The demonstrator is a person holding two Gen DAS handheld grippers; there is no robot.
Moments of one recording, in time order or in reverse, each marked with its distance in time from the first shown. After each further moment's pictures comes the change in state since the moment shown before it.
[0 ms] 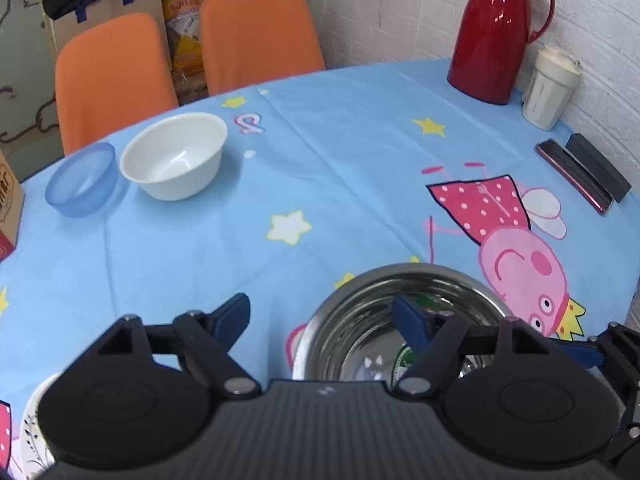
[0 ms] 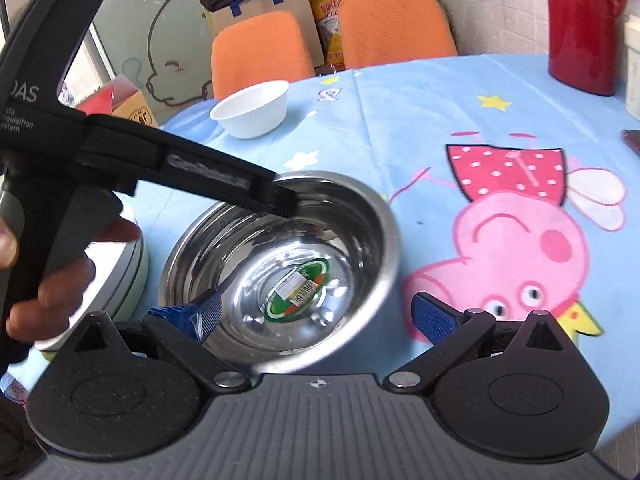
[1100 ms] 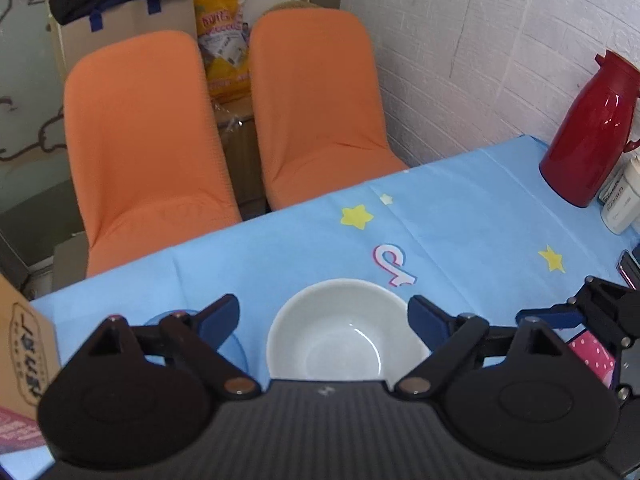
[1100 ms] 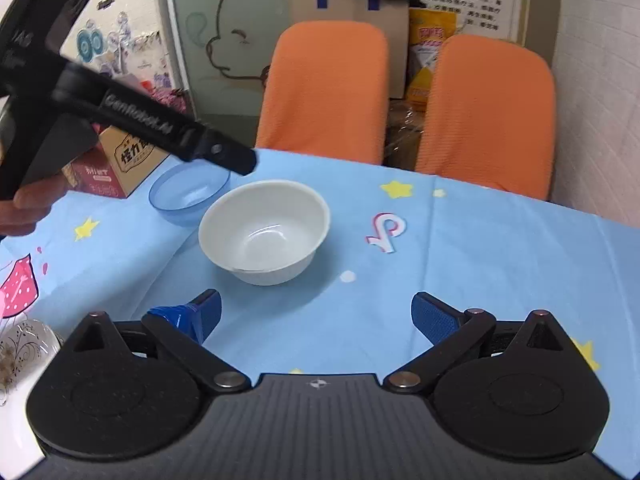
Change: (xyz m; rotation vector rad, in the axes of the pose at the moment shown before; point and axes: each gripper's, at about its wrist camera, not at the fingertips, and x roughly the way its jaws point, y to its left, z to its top) left arm 0.084 0.174 0.164 -0.042 0.007 -0.029; right arm 0.165 0.049 0.191 -0.365 0.095 0.130
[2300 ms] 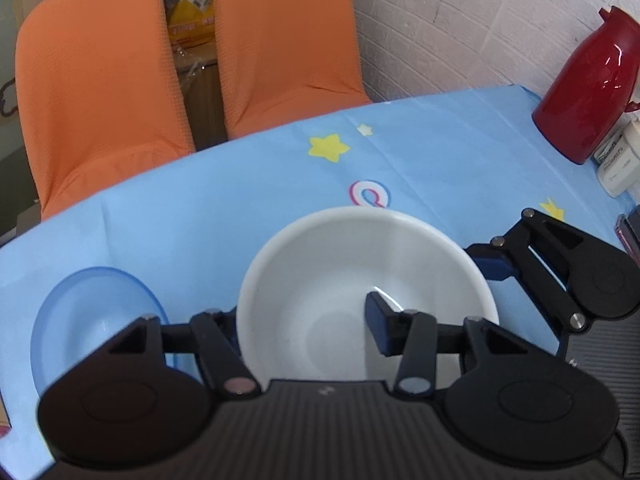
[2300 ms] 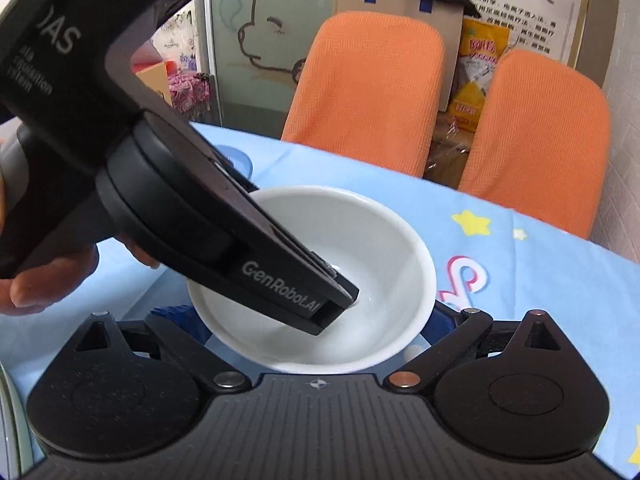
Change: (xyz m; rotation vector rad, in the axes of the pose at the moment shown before) left arm 0.050 -0.009 -0.024 0.007 0.120 -0.096; right arm 0.038 0.042 0.011 -0.110 -0.064 -0.016
